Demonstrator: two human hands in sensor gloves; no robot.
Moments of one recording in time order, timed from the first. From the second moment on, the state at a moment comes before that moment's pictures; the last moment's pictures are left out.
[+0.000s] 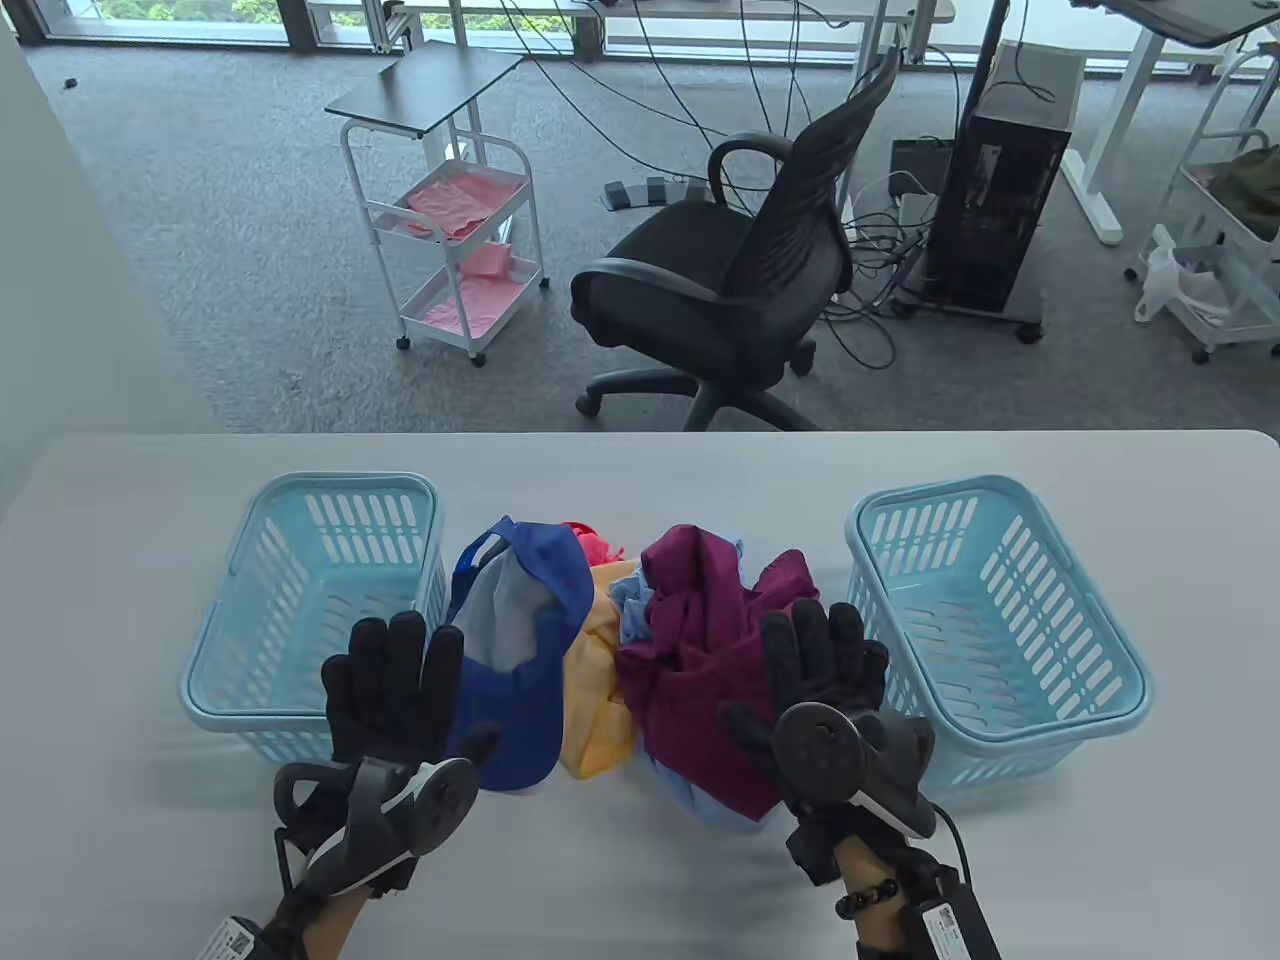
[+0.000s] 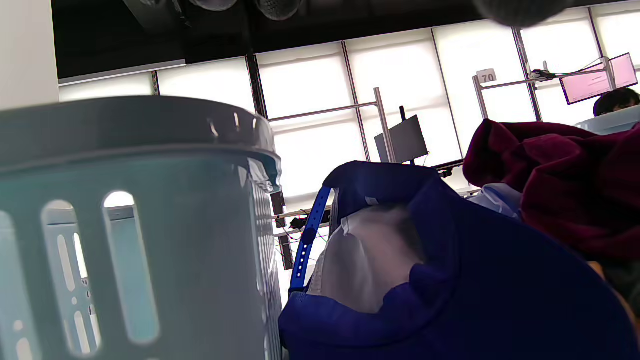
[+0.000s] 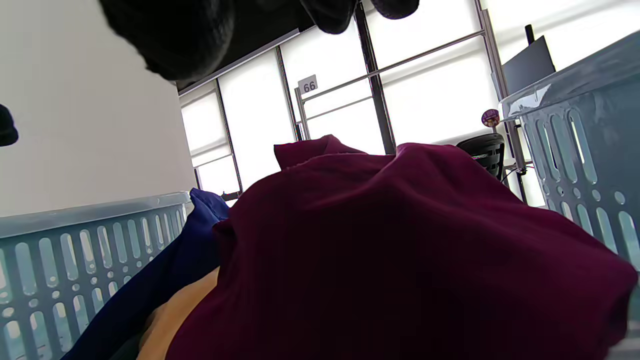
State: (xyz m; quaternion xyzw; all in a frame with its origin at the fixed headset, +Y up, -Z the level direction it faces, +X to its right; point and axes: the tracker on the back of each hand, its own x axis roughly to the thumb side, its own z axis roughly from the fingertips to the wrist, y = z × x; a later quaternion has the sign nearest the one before) left_hand -0.222 -0.659 -0.285 0.16 -0.11 -0.08 0.98; right_hand 0.118 -0.658 -0.309 0.13 -0.14 0.97 0.16
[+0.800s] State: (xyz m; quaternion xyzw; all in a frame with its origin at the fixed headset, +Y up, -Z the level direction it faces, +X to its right) left_hand -0.220 -0.660 -0.283 0.16 -0.11 -0.07 0.98; right_hand 0.120 -0.658 -0.309 0.12 -0.15 0.97 0.17
